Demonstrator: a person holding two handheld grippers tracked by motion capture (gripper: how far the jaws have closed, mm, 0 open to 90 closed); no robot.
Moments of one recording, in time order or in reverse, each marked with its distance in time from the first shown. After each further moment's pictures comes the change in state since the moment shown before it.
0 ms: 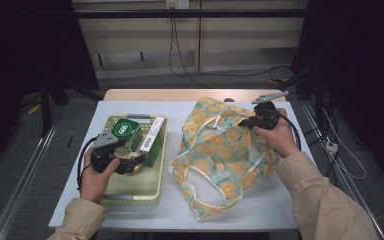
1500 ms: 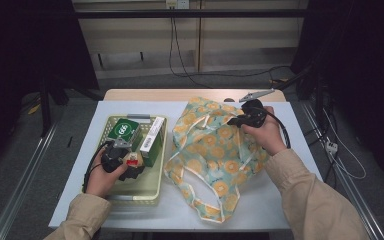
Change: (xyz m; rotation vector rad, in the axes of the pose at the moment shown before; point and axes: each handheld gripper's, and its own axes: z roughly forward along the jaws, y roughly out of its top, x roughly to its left) left arm 0.009 -0.022 0.037 0.379 0.092 0.031; right arm 0.016 0.016 0.023 0.013 0.017 0.001
